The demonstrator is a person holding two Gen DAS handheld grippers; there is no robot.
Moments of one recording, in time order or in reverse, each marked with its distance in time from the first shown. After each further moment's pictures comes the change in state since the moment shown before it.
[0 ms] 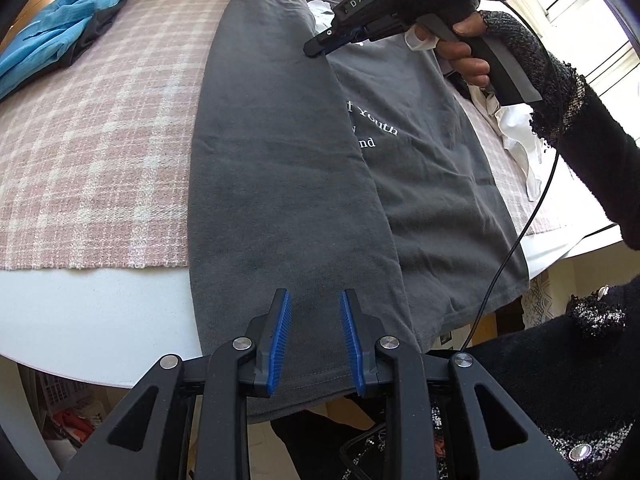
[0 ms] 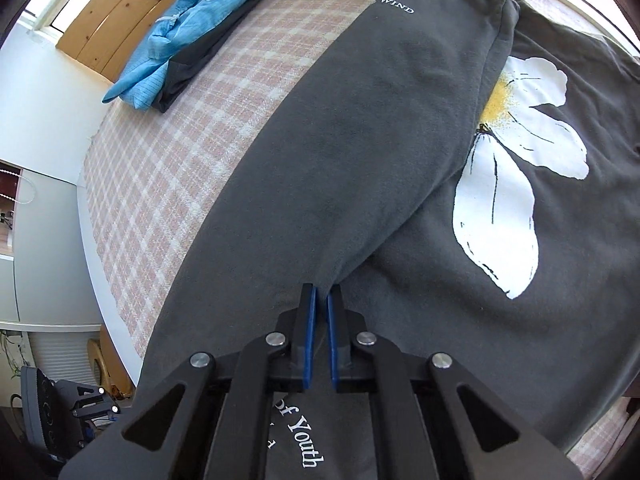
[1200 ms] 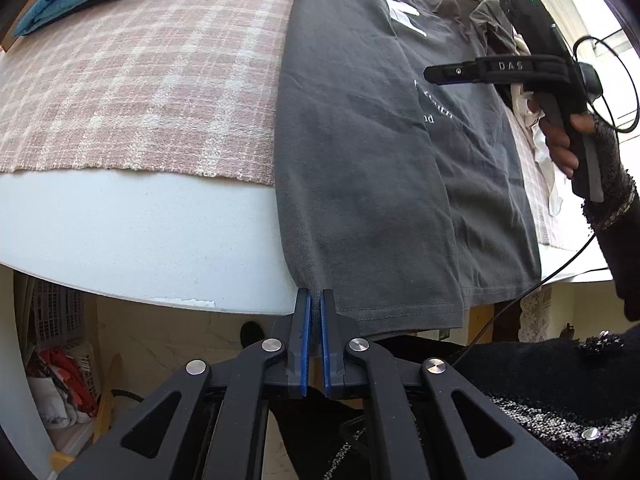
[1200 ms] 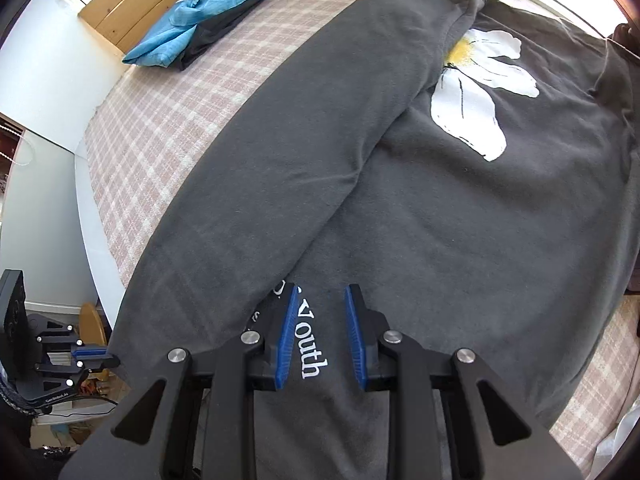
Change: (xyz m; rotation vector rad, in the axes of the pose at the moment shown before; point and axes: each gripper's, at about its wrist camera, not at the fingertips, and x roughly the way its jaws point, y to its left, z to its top) left arm -0.015 0.043 -0.035 -0.224 0.057 0.010; right arm -0.011 0.011 -0.090 -0.037 -0.009 -0.067
